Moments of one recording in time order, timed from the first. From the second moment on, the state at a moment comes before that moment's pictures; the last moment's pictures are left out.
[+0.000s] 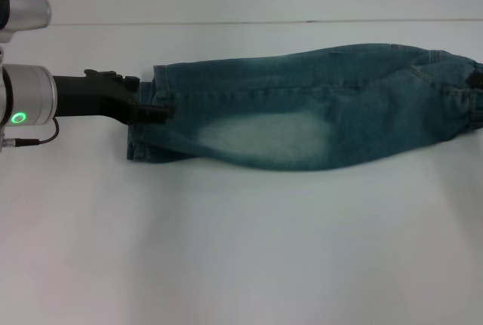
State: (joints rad) left arm -0.57 -2.16 0.85 1.04 2.31 1.24 -1.89; right arm 0.46 1.97 -0.41 -0.39 -1.81 -1.05 1.89
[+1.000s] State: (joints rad) left arm -0.57 -2.16 0.85 1.04 2.31 1.23 -1.89; right arm 0.45 1.98 -0.41 -0.38 -1.82 -1.04 1.88
